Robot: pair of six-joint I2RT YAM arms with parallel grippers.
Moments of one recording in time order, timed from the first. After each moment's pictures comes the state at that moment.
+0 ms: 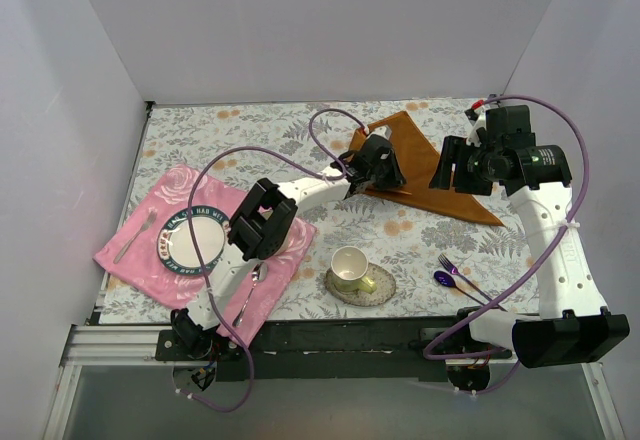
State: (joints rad) left arm -0.83 2.42 1.94 -0.06 0.06 -0.83; right arm 0.13 1.22 1.46 -1.15 -0.21 0.23
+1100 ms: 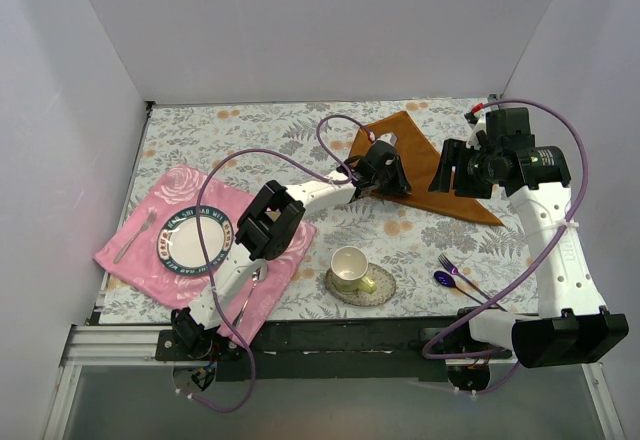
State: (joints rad) left arm -0.85 2.50 1.99 -0.07 0.09 -0.85; right arm 0.12 1.22 1.44 -1.17 -0.23 0.23
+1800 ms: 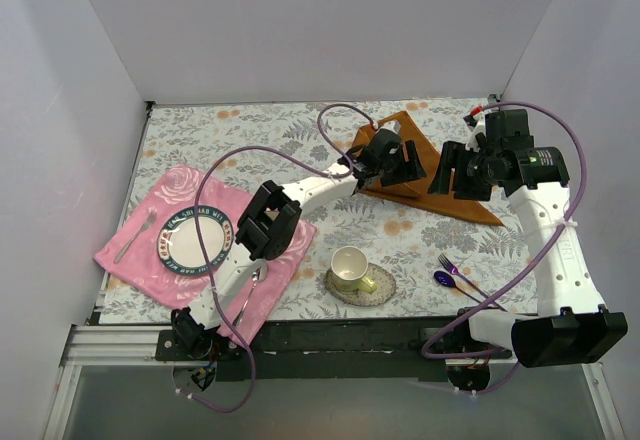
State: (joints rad) left arm -0.85 2.50 2.10 -0.13 0.08 -0.85; right arm 0.11 1.22 1.42 -1.17 -0.24 0.23
